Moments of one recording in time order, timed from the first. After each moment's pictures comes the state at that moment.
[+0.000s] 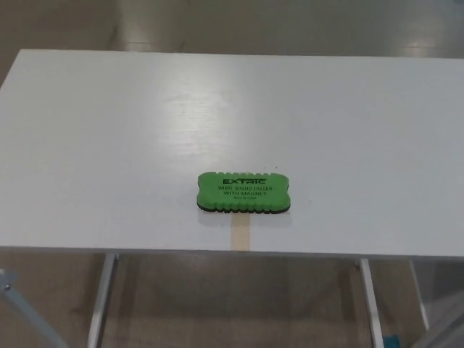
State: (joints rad) left_arm 0.04 0.40 0.46 0.95 -0.15 -0.15 -0.17; right_arm 0.08 -0.26 -0.34 0.86 -0.02 -0.30 -0.10
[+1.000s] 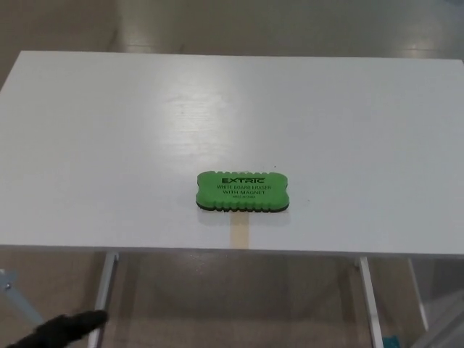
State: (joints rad) left_arm 0.30 0.39 0.13 0.23 -0.24 -0.17 -0.56; right_arm 0.16 -0.18 -0.19 0.79 -0.01 -0.40 -0.03
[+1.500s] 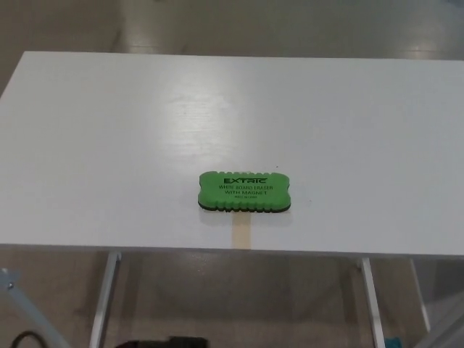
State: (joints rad) left_arm 0.33 0.50 -0.18 -0.30 -0.35 0.00 -0.80; right_arm 0.16 -0.19 -0.14 0.87 -0.03 -0.45 0.00
